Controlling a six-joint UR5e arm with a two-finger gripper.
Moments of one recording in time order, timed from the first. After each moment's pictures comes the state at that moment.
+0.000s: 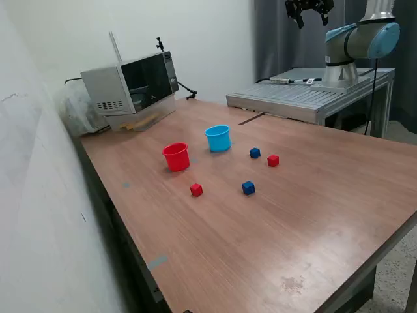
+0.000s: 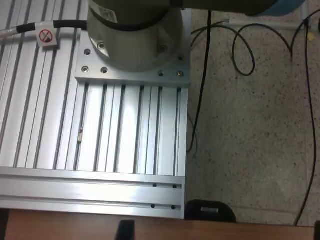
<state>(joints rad) -0.08 -1.78 1.82 -1.19 -1.64 3.03</state>
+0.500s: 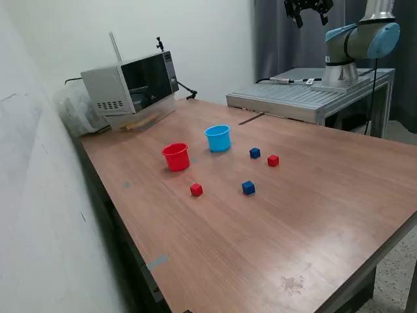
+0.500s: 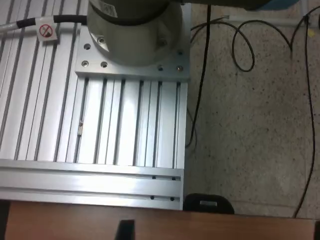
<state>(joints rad) -0.08 -1.77 1.81 -1.20 -1.64 3.03</state>
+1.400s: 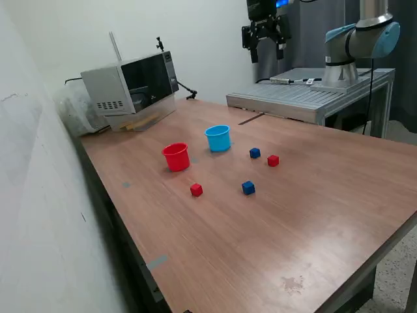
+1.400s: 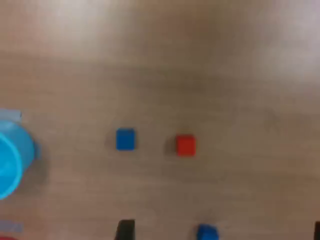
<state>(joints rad) -0.02 -1.40 1.65 -1.91 -1.50 3.04</state>
